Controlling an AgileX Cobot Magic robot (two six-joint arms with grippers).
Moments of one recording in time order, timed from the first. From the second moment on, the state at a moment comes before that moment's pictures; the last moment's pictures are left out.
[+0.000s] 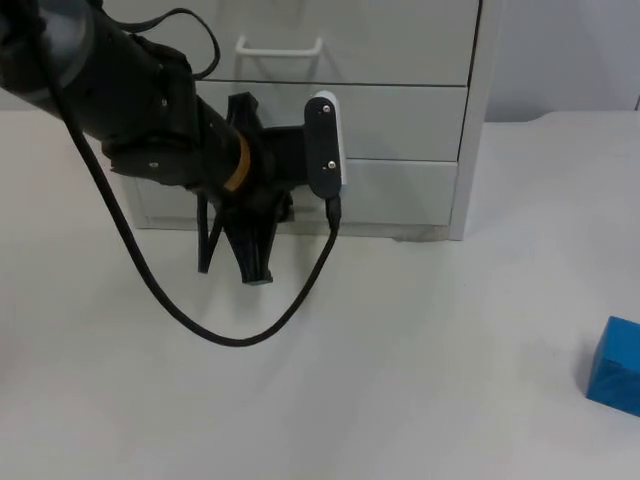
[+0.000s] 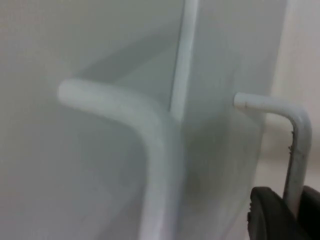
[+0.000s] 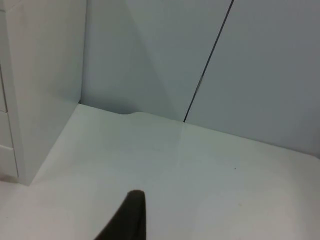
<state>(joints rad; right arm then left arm) 0.16 0.65 -0.92 -0.25 0.75 -0.05 -0.46 2.15 -1.20 1.07 0.03 0.01</state>
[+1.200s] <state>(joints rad) 0.16 0.65 -0.92 -0.25 0.75 -0.03 -0.54 2.08 -1.12 1.06 0.15 -0.01</state>
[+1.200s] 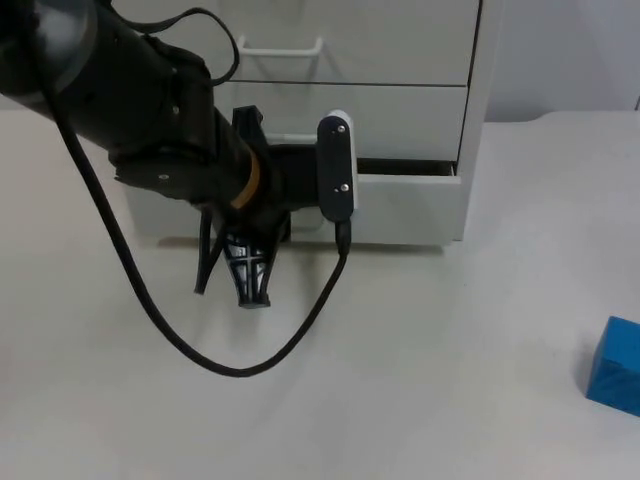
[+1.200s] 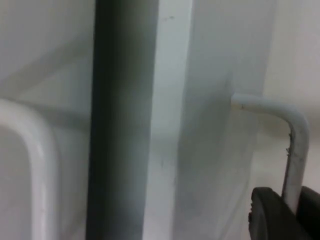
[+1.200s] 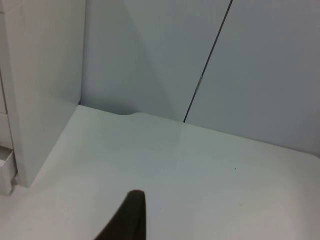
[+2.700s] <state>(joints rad) 0.16 0.65 -0.92 -0.19 0.75 -0.01 -0.72 1.78 -0.74 1.03 0.19 -0.09</state>
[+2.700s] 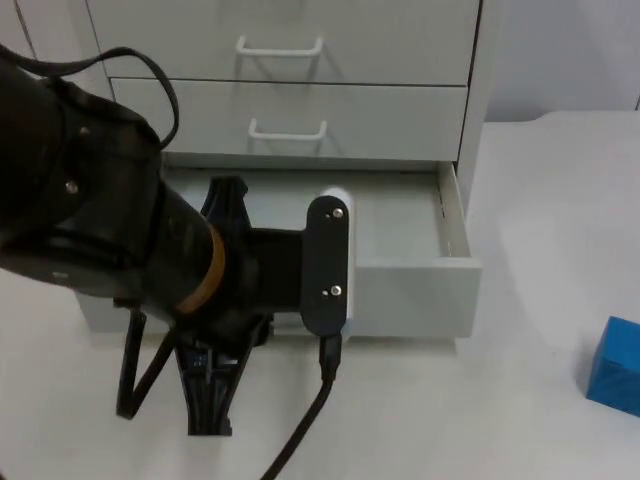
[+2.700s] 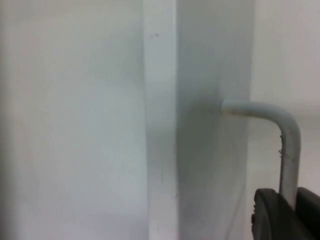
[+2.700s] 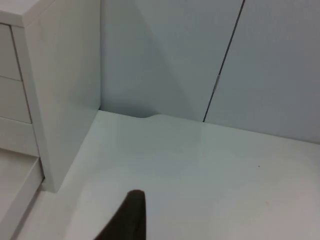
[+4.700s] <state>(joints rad) 0.16 0.65 -0.92 -0.15 0.75 -0.01 -0.73 1.86 -0.71 1.04 0.16 -0.11</state>
